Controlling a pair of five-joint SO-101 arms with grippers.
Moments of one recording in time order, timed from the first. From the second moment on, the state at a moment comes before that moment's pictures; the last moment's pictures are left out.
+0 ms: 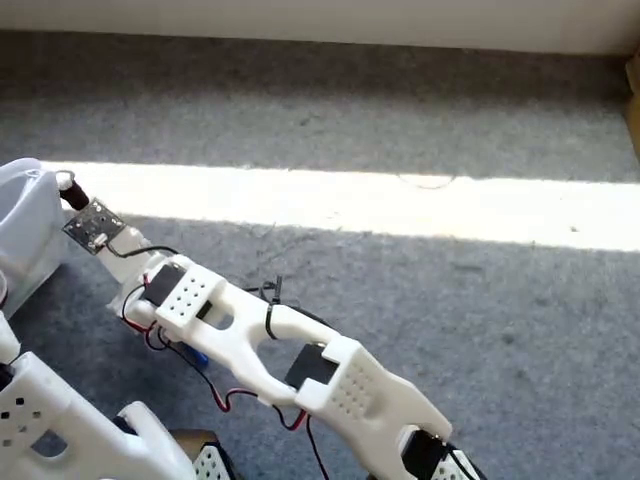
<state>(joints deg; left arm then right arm) -54.9 -54.1 22.2 68.7 18.4 -63.1 40.9 -21.2 44.4 -4.7</state>
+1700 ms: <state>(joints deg) -25.0 -54.1 18.9 66.5 18.4 -44.9 35.3 -35.4 96.8 2.9</state>
